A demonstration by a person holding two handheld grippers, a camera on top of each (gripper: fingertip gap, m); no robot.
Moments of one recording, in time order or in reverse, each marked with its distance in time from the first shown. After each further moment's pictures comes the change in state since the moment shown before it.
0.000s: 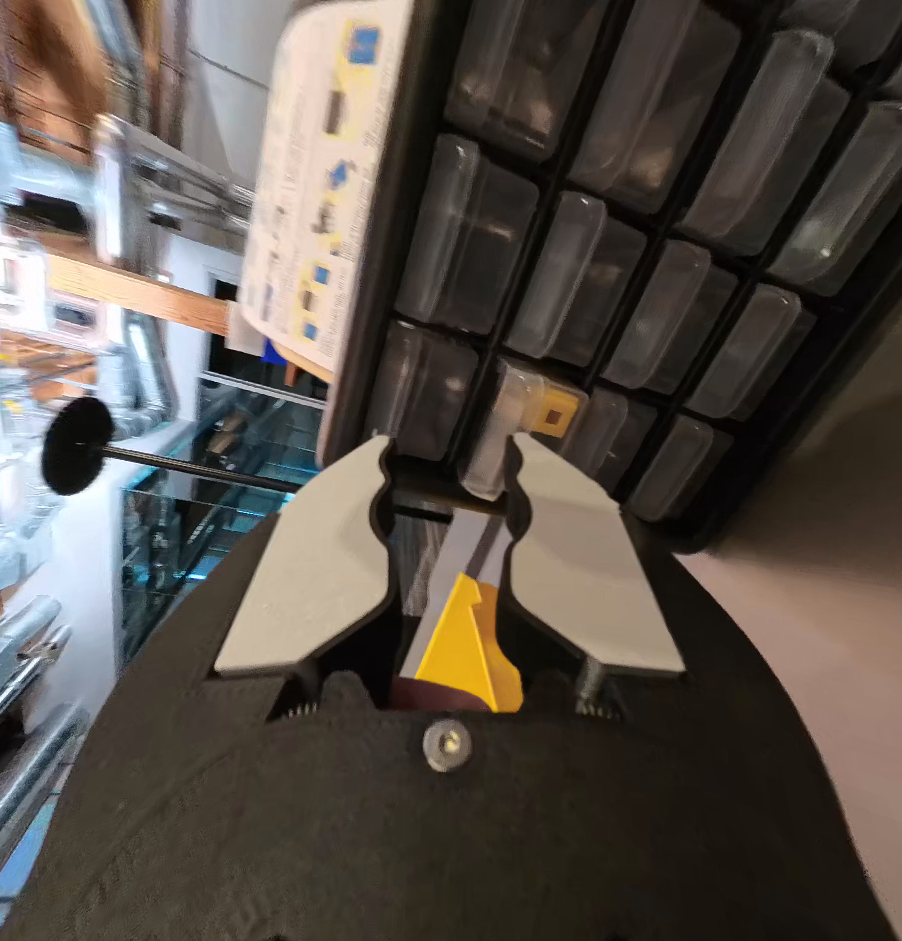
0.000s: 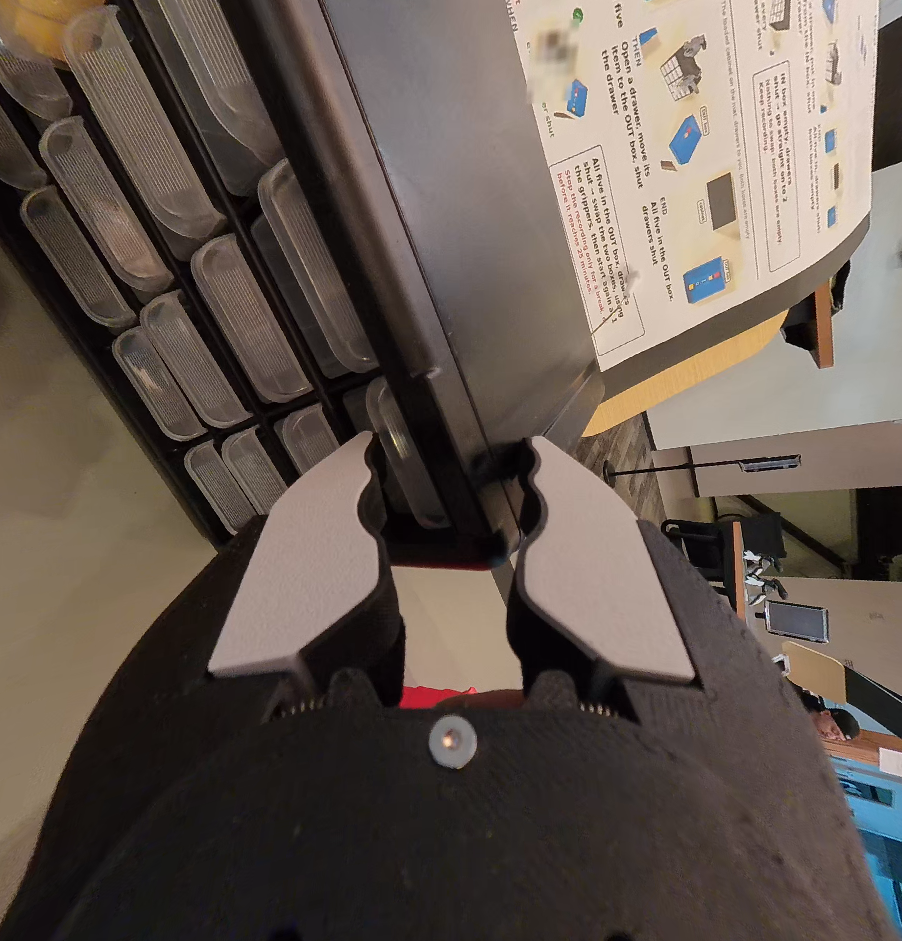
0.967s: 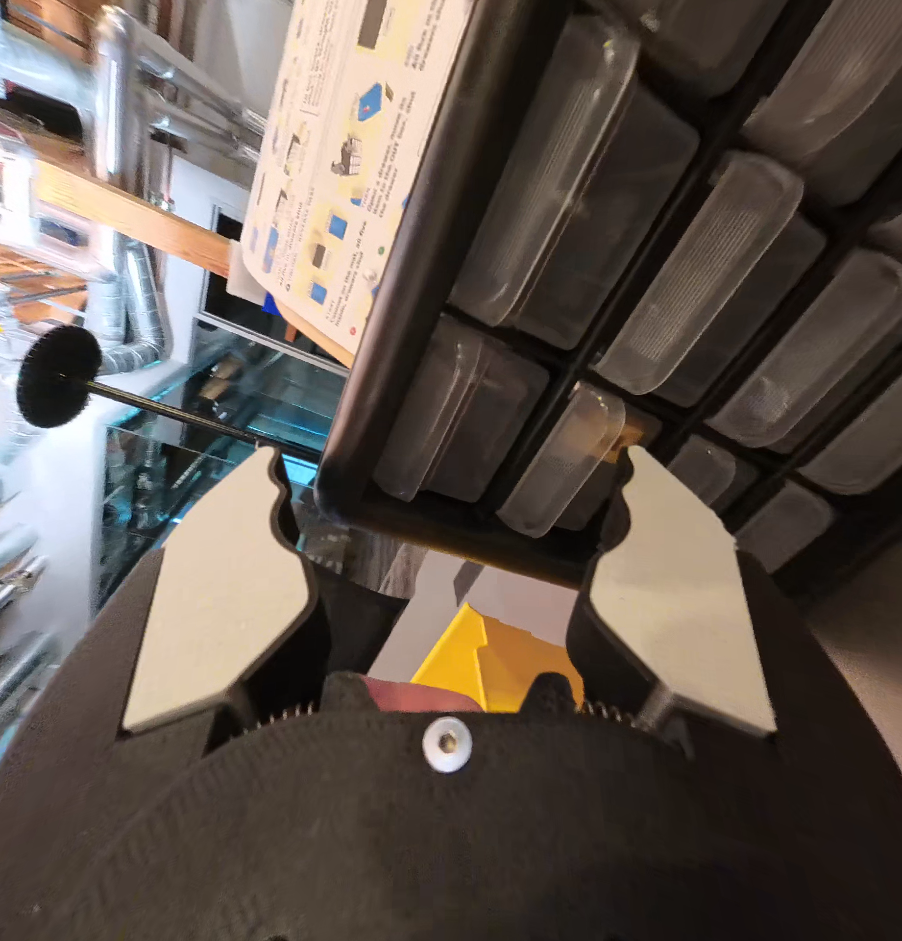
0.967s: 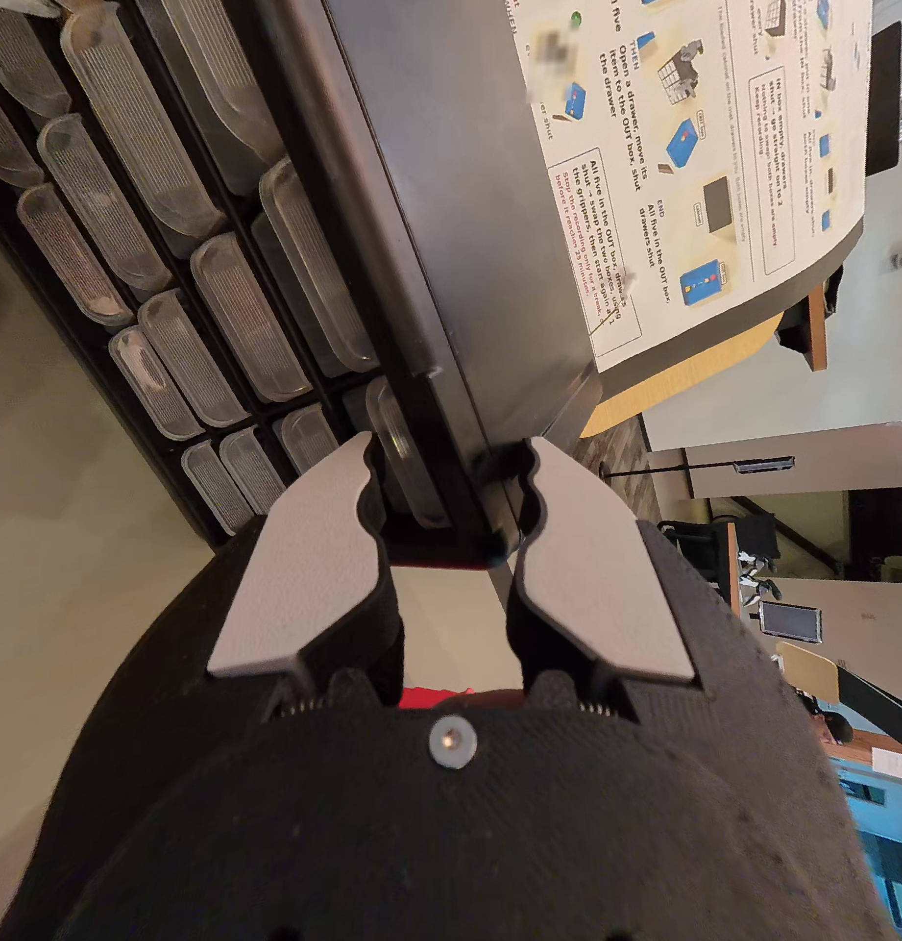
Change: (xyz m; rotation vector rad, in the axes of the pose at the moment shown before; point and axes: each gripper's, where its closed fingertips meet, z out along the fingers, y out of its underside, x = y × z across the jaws) left arm -0.017 0.012 0.044 -0.062 -0.056 -0.111; right arm 0.001 0.000 0.000 0.003 0.006 -0.006
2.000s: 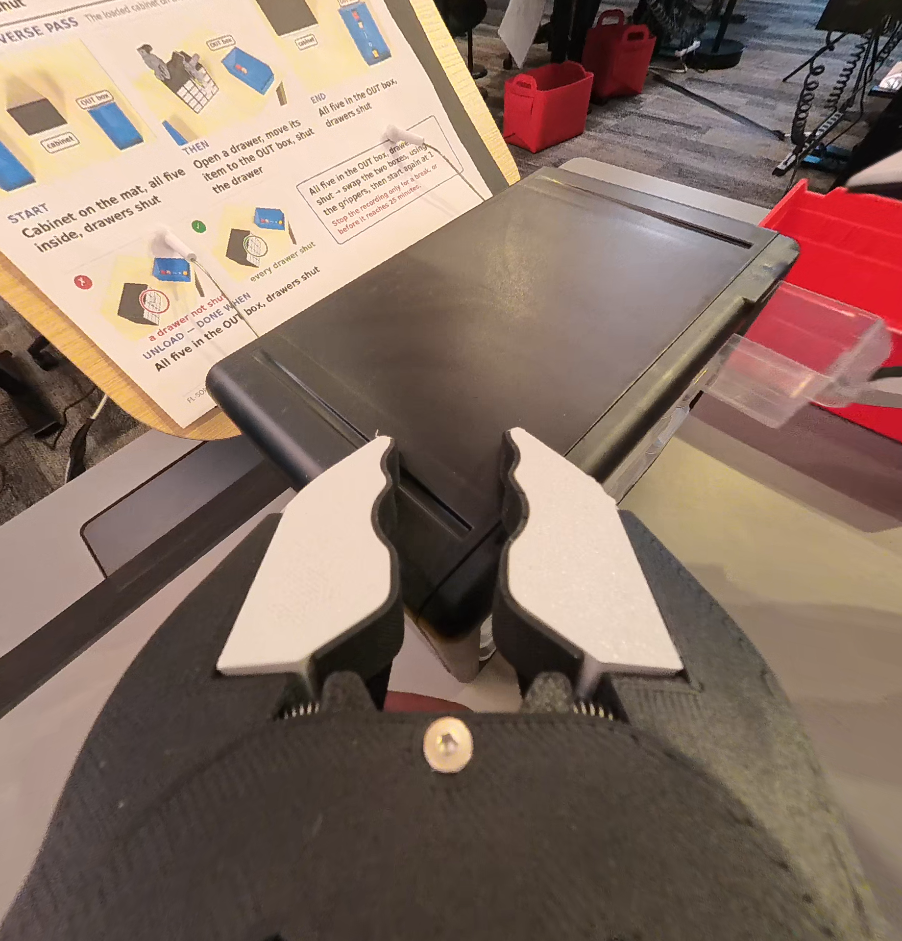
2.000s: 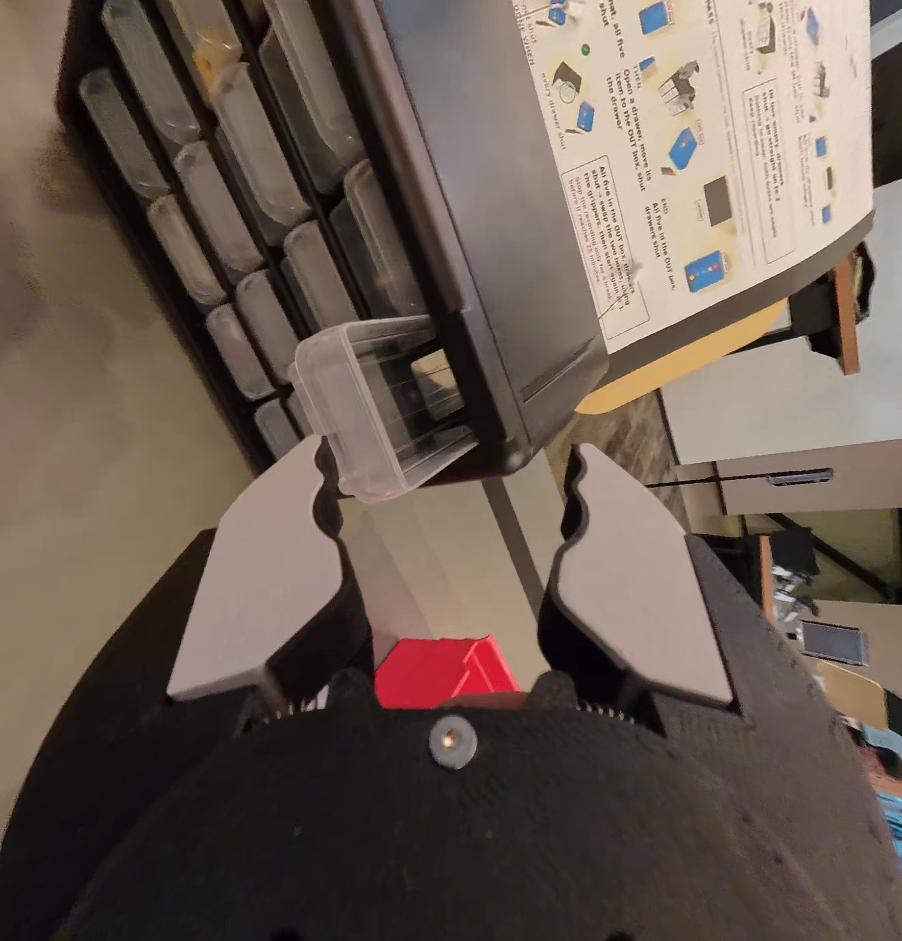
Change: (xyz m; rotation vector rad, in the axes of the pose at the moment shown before) left arm -0.027 -0.038 0.013 0.112 0.812 -0.832; right arm -0.010 0.007 -0.051 0.038 -0.057 0.027
